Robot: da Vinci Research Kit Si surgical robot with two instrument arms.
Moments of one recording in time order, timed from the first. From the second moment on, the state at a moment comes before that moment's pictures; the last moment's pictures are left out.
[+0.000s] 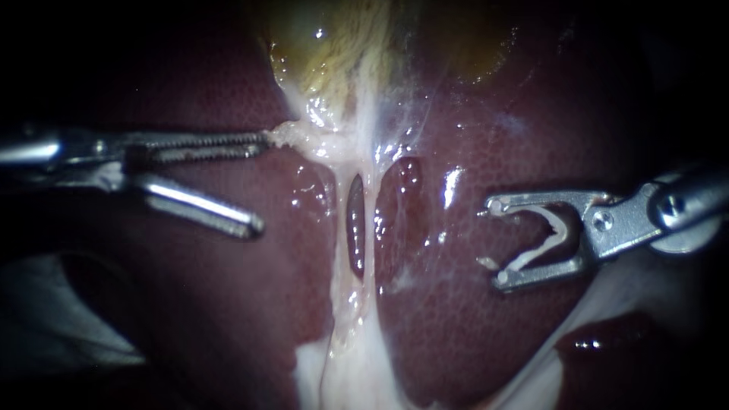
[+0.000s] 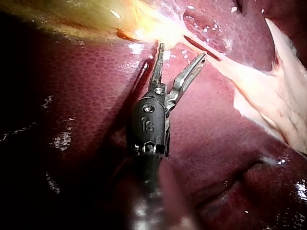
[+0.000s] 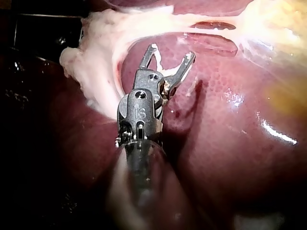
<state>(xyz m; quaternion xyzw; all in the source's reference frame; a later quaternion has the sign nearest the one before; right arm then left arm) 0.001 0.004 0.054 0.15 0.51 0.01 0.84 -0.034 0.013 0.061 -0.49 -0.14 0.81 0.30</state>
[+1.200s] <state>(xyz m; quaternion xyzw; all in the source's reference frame) 0.001 0.004 0.054 0.15 0.51 0.01 0.84 -0.036 0.014 0.066 -0.49 -0.13 0.81 0.31</state>
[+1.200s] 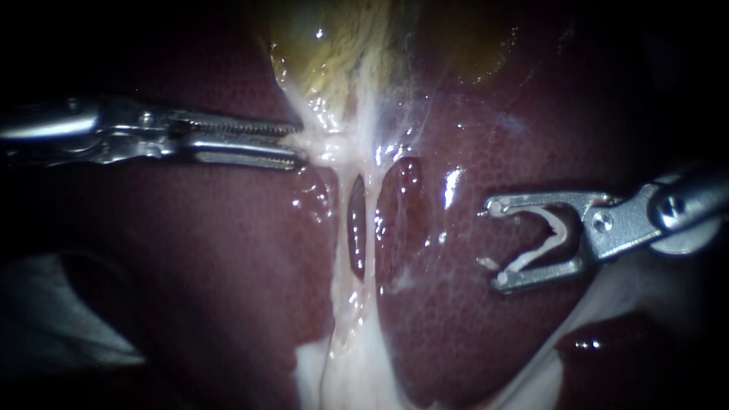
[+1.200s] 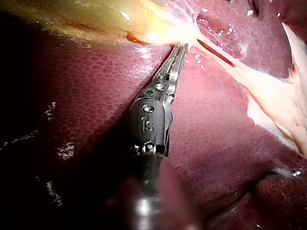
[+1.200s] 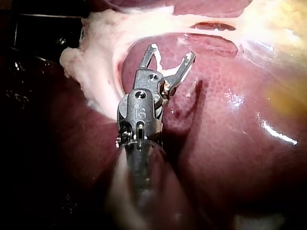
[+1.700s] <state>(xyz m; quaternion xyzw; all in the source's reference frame) 0.001 0.004 0.054 0.15 0.51 0.01 0.84 -0.035 0.014 0.063 -0.47 -0.18 0.79 0.34</state>
